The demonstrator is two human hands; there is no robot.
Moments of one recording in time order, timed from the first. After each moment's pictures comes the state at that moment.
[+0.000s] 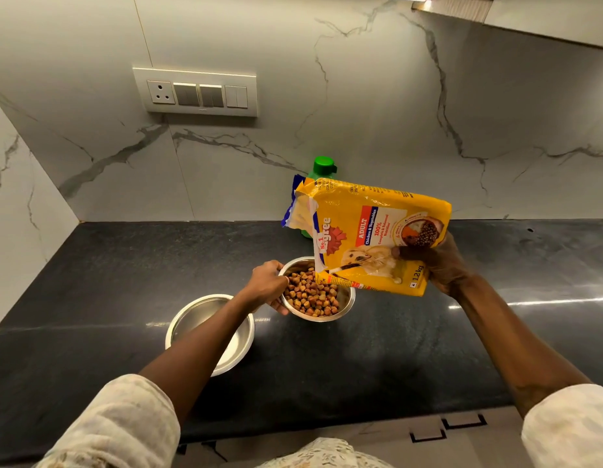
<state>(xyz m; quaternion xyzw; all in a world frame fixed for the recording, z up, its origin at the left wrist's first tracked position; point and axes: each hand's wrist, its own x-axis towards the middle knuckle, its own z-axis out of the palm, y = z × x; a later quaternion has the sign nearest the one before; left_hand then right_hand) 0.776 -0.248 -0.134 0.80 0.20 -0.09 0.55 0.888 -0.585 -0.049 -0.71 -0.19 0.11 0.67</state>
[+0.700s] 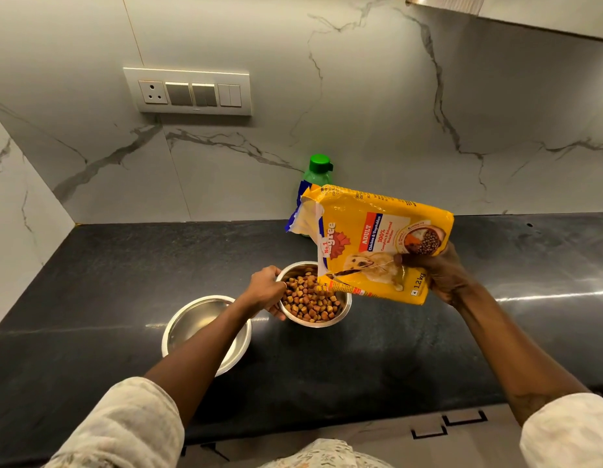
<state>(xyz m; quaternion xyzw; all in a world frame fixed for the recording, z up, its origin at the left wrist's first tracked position) 0.776 -0.255 -0.145 0.82 0.21 -0.11 0.52 0.881 -0.598 -0.068 -0.68 -0.14 0.11 0.71</state>
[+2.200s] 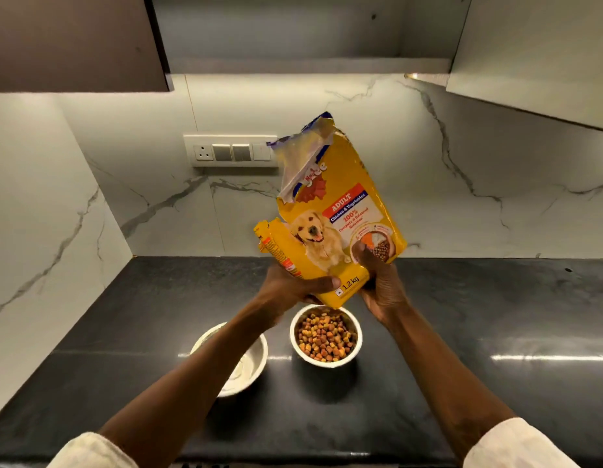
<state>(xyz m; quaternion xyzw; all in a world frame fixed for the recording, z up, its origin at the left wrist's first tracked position) 0.722 -0.303 -0.007 0.70 0.07 0.11 0.70 0.825 -0.474 -0.019 -0.40 -0.22 0.19 0.87</state>
